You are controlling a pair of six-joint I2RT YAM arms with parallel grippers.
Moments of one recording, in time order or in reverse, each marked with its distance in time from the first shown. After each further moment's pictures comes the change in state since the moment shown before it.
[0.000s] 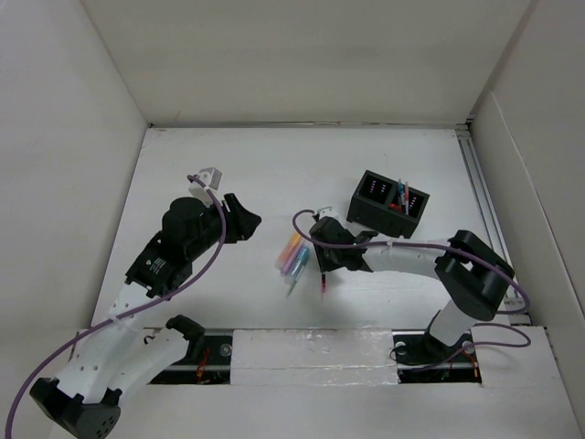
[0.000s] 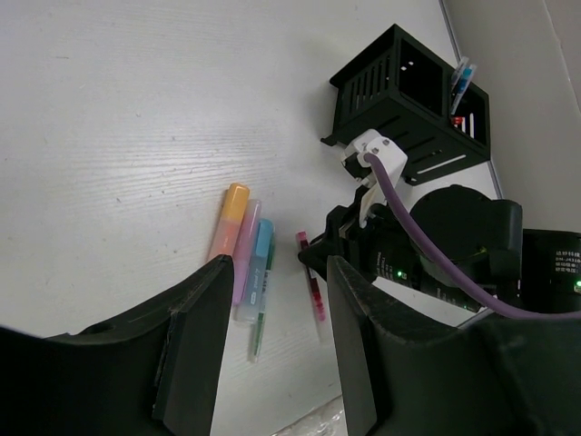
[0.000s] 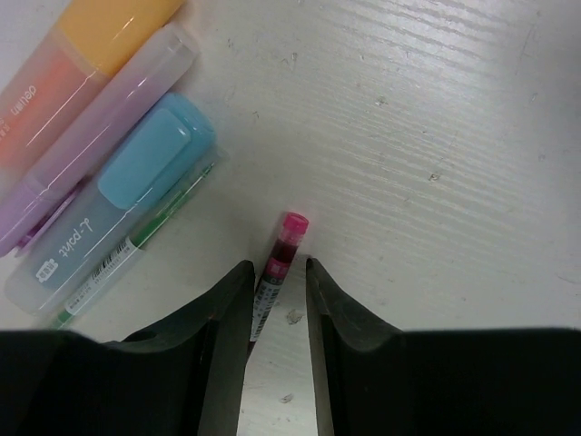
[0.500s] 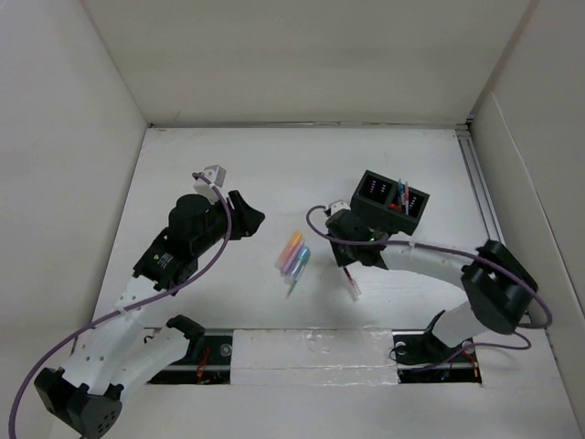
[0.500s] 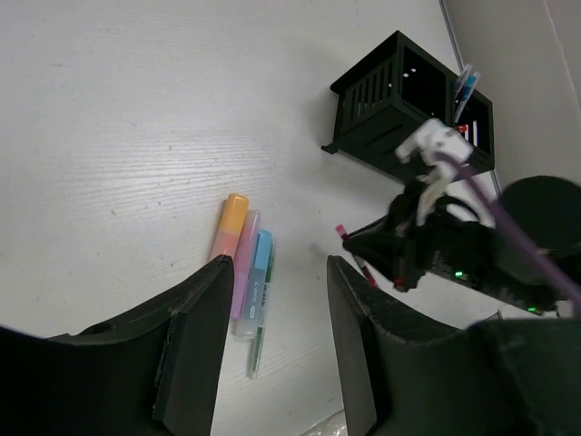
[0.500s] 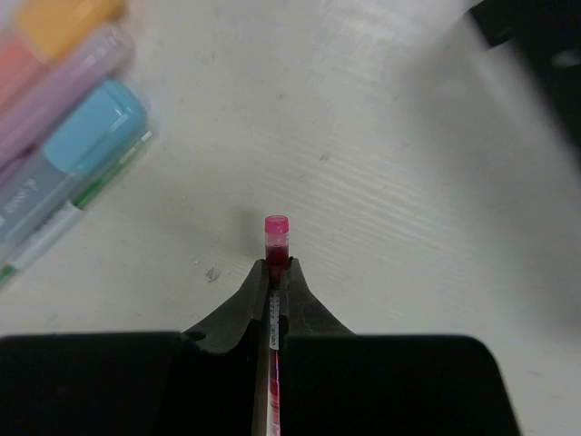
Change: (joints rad) left arm 0.000 0.043 -0.026 0.072 0.000 -0.006; right arm -0.070 -0.107 -0.031 -0.078 0.001 -0.150
